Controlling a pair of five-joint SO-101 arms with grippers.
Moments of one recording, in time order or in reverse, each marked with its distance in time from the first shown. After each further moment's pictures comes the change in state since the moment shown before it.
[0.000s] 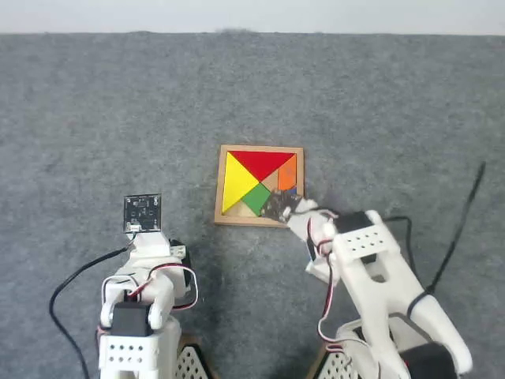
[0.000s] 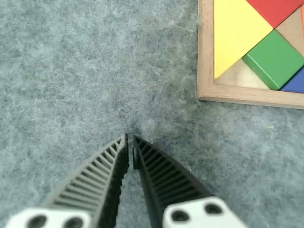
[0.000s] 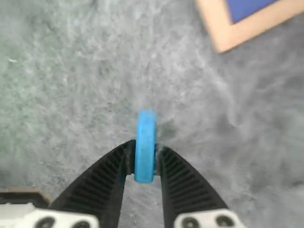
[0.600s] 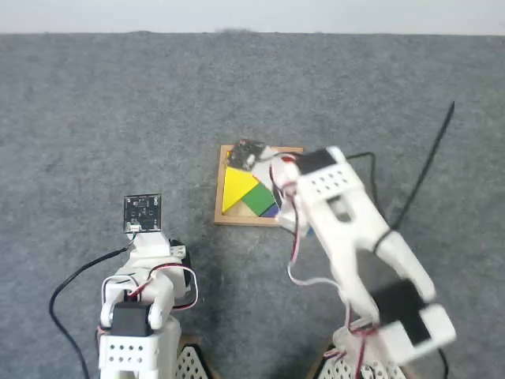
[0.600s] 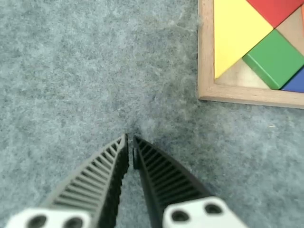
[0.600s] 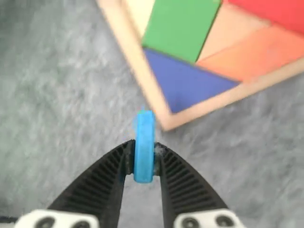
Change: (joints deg) left arm 0.0 0.0 0.0 0.0 0.0; right arm -7.1 27.3 -37.8 9.4 -4.5
